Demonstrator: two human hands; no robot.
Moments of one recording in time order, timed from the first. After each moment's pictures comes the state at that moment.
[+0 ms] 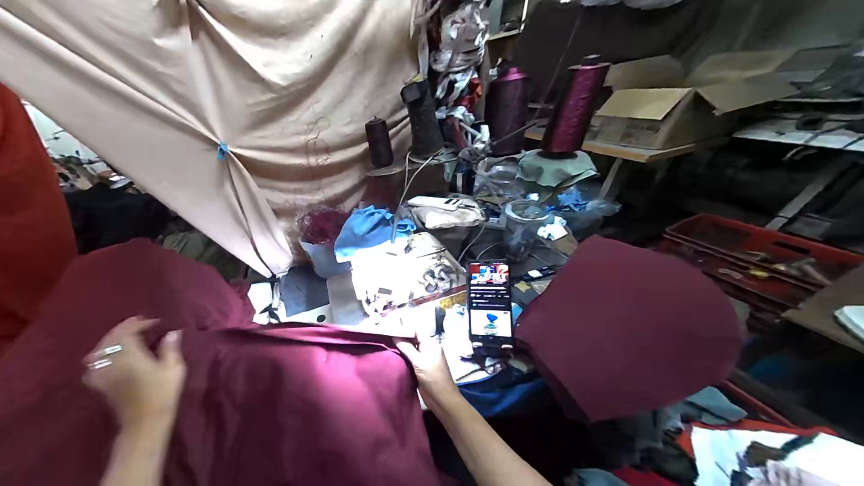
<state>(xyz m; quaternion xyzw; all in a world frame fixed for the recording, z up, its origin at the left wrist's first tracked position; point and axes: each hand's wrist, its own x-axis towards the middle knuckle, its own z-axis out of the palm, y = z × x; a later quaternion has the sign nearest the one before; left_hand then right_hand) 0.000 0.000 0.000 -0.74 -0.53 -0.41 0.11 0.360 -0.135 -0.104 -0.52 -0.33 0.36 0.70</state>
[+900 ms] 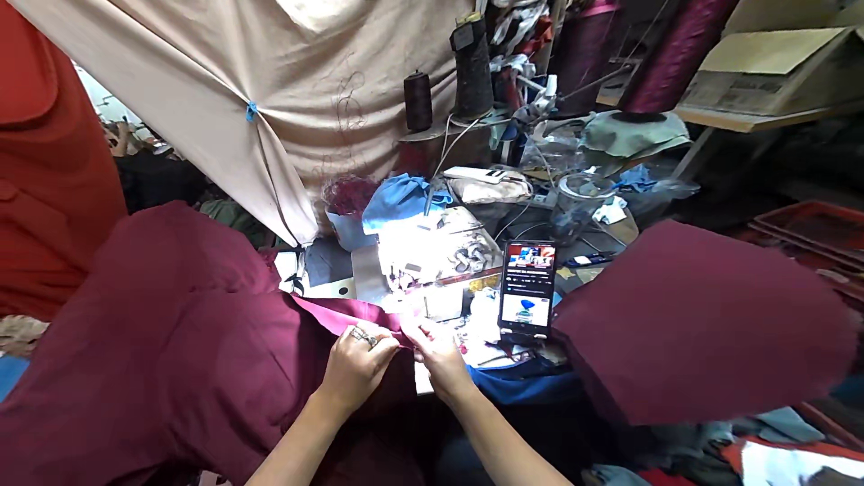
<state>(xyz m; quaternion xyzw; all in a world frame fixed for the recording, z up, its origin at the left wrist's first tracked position) 0.179 -0.084 -0.078 -0.90 -0.17 -0.40 0.05 0.341 -0.145 -0.098 -0.47 -0.35 0.43 0.68</state>
